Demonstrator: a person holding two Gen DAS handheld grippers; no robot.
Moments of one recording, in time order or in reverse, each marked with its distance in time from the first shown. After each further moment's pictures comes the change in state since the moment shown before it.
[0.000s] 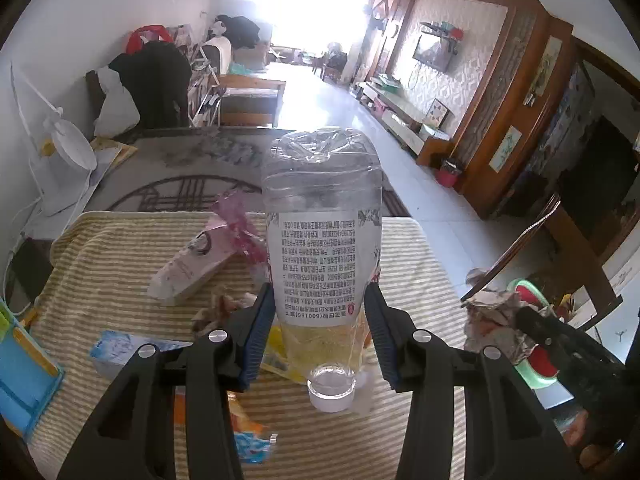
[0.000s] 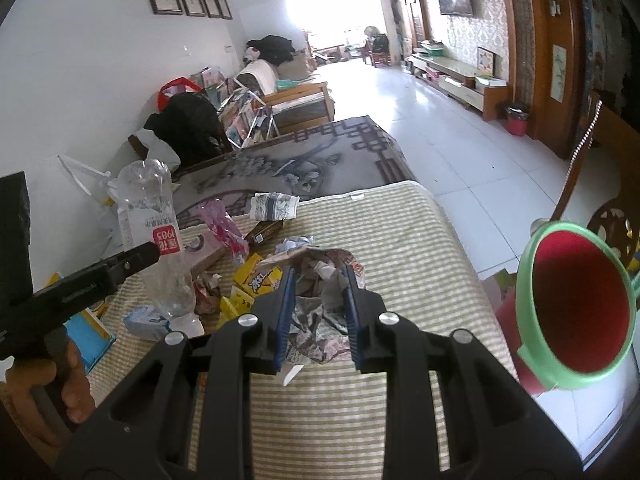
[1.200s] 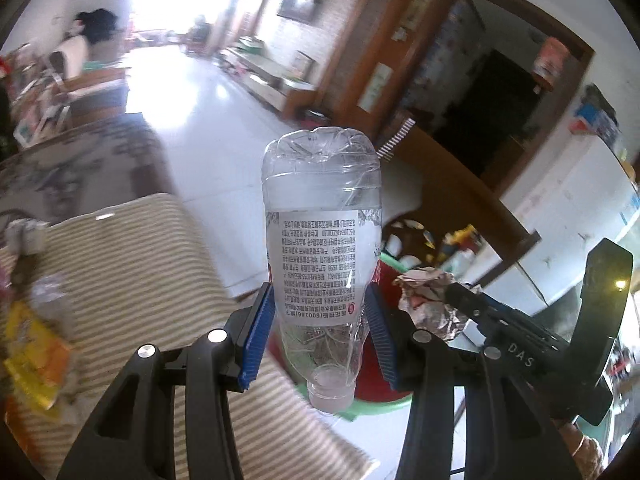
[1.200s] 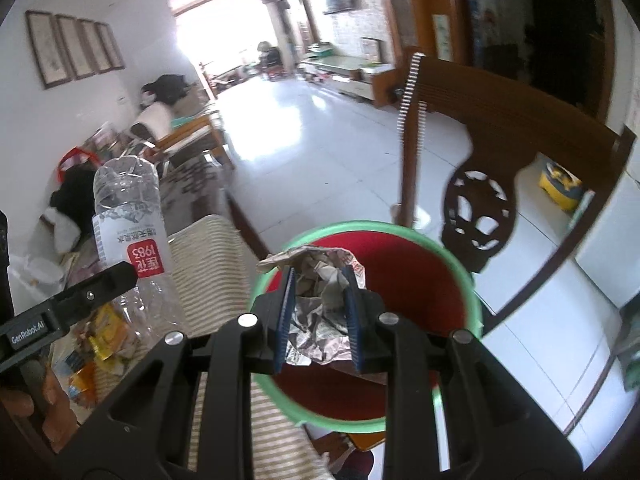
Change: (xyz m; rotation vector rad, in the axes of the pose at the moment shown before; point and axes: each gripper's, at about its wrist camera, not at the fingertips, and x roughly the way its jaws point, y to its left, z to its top) left arm 0.083 -0.292 -0.031 0.248 0.154 -0.409; right arm -0.081 -0.270 -0.011 0.294 -0.060 -0.286
